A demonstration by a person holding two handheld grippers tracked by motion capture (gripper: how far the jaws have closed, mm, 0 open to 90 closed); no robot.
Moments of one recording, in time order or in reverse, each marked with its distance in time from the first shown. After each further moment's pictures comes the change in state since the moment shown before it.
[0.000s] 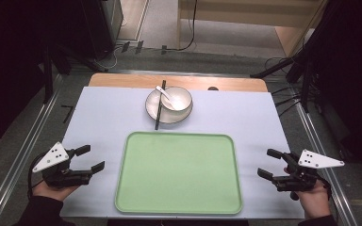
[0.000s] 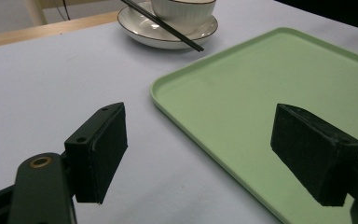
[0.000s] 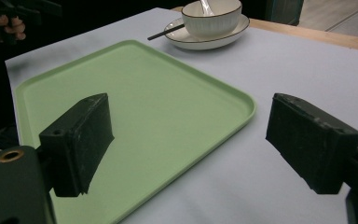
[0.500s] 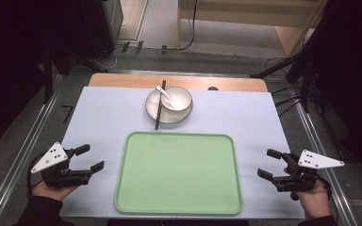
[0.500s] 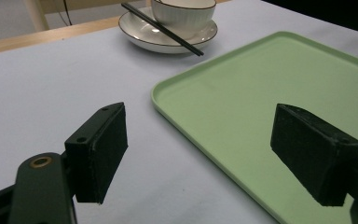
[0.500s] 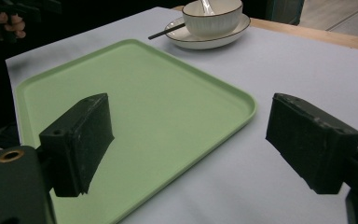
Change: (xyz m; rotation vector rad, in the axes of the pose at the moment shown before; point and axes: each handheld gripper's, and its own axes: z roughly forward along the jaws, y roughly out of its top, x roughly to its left) left arm 0.000 0.001 -0.002 -0.016 0.004 0.009; right arm 0.000 0.000 0.000 0.001 0.000 -0.003
